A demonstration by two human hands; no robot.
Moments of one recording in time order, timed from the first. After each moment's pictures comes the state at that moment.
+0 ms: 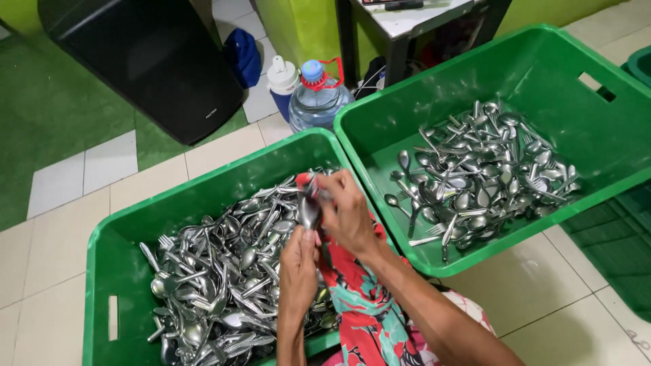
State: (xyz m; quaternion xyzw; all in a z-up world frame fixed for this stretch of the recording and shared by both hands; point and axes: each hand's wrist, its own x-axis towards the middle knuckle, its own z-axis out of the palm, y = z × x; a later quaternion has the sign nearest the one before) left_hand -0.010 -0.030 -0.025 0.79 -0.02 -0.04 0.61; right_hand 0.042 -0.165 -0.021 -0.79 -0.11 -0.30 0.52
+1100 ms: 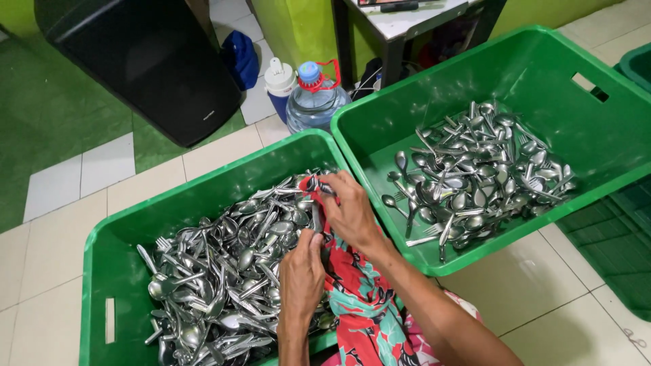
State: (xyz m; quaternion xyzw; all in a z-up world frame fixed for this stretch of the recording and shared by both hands) left_hand -0.017 -0.043 -0.020 0.92 -0.07 0.05 0.39; right_hand 0.043 -0.175 -0.013 -0.81 -0.08 -0.25 0.52
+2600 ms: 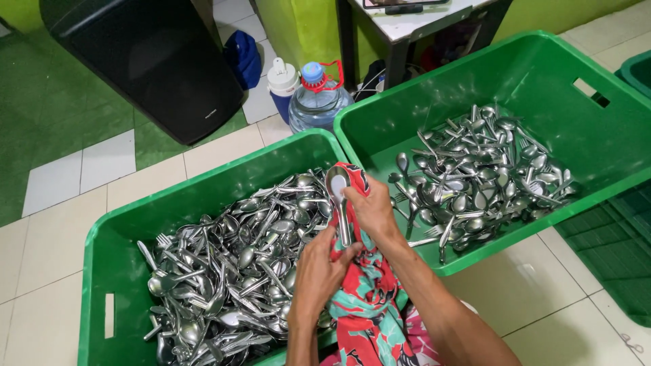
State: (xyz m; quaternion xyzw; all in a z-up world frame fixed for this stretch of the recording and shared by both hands) left_hand -0.010 -0.060 -0.010 0.90 -0.09 -0.11 0.41; right_hand 0.047 -0.203 -0.034 -0.68 0.11 -0.10 0.72
